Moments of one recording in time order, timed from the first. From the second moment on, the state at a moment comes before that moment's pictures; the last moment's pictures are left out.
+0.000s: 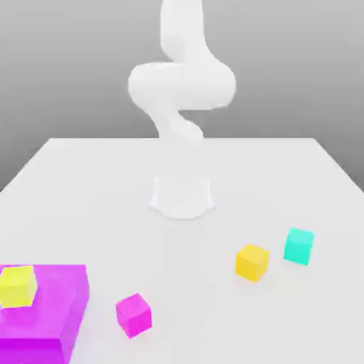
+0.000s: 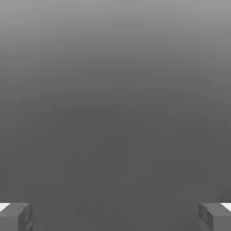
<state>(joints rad) 0.06 -0.73 0.03 -2.36 0.02 2.35 0.77</state>
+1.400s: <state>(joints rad) 0.69 -0.03 0.20 -2.90 0.01 2.87 0.54</state>
